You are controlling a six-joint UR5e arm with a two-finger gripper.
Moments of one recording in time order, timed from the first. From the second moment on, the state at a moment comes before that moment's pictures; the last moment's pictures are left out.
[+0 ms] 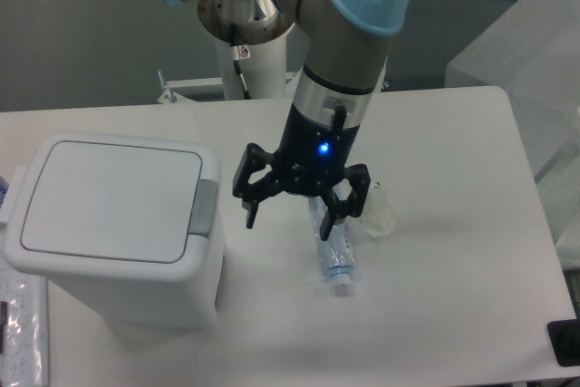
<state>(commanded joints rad) 2.43 -1.83 -1.36 -1.22 1.13 0.41</state>
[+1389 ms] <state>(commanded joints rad) 2.42 -1.82 -1.35 -1.25 1.14 0.42</state>
